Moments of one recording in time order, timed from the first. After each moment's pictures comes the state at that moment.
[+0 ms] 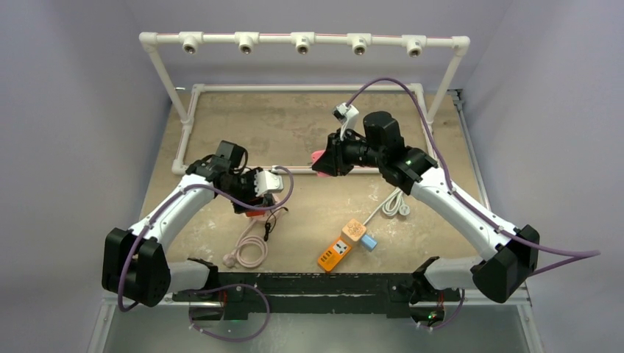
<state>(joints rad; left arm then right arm) -0.31 1.28 0.92 -0.84 0.38 1.03 0.65 1.30 1.23 -0.37 -0.43 0.29</state>
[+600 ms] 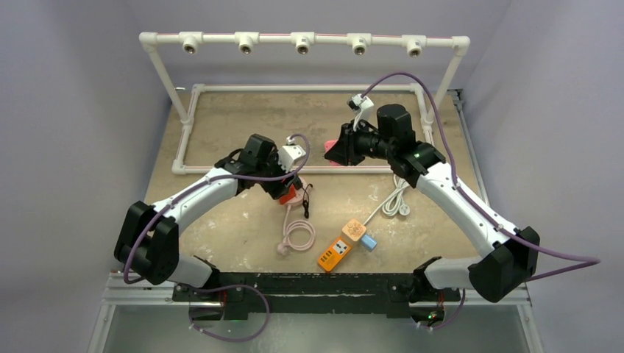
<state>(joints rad) -0.50 1.42 0.96 -0.45 0.26 0.35 0.53 1.31 1.23 -0.37 -0.44 0.26</state>
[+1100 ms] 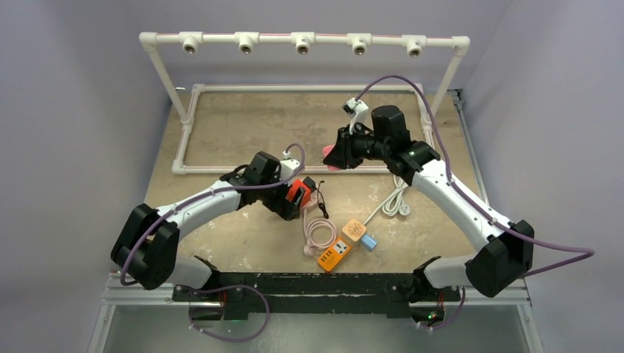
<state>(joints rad) -0.59 1.40 0.83 -0.34 0.27 -0.03 0.53 1.34 1.23 -0.40 -0.47 0.25</state>
